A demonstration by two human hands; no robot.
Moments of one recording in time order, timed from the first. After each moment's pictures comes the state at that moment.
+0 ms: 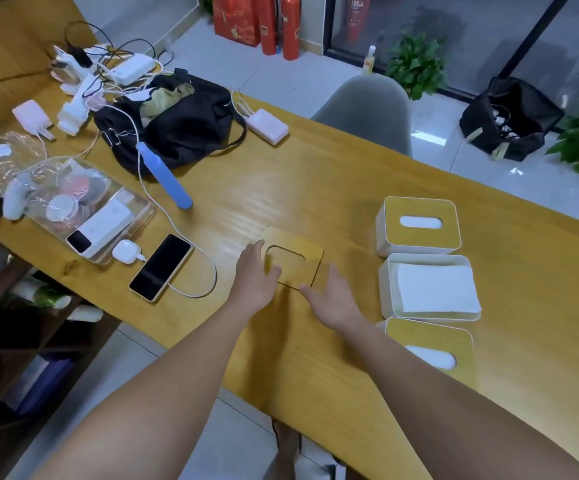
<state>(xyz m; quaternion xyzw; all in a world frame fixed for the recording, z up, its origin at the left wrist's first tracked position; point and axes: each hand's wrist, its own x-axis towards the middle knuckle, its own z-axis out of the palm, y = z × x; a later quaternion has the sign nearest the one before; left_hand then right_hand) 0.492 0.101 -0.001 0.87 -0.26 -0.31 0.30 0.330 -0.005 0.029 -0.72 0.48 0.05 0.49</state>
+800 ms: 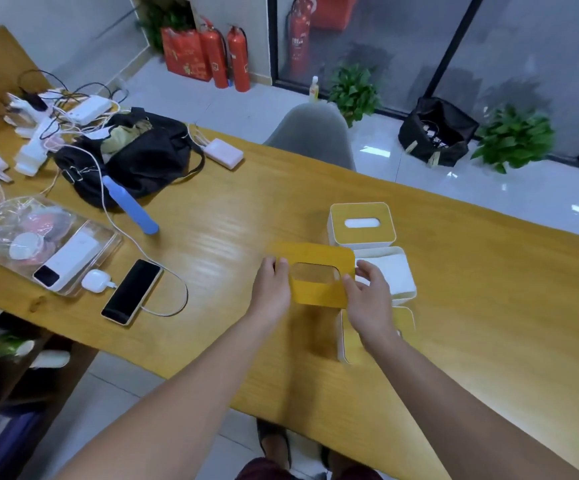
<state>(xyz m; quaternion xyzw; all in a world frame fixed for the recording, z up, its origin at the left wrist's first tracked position) 0.383 0.057 0.097 0.79 -0.17 -0.38 0.45 0.217 -0.021 0.105 -0.58 0.58 -0.24 0.52</state>
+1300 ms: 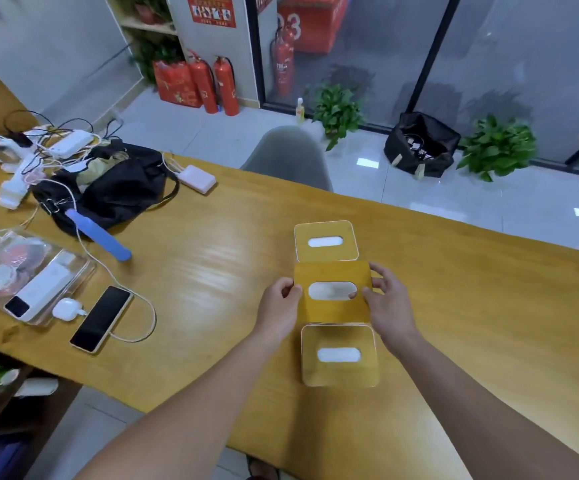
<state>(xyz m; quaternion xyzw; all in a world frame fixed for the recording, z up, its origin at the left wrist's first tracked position) 0.307 -0.008 0.083 0.78 -0.21 -0.39 0.45 0.122 -0.121 0.108 -0.57 0.57 -0.22 0.56</state>
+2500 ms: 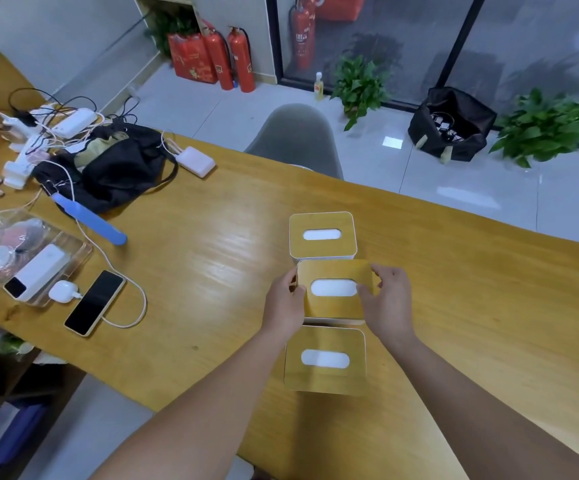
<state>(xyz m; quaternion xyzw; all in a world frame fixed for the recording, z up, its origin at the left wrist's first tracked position) 0.278 -0.049 0.040 0.81 -0.23 -0.36 0.39 0.105 -0.172 0.036 -0.74 0.55 -0.17 0.35</state>
